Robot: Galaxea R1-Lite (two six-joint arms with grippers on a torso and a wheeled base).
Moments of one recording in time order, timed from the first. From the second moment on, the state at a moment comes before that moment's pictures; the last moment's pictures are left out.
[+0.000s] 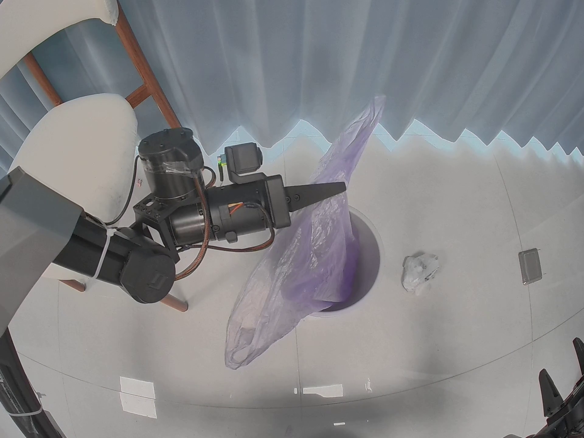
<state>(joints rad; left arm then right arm) -0.52 2.00 -1.12 -1.02 -0.81 -0.61 0.00 0.02 -0.02 0.00 0.01 -0.01</state>
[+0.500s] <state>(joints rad) -0.65 1.93 -1.13 -0.67 -0.19 -0.50 0.00 0.02 -0.02 0.00 0.01 -0.01</state>
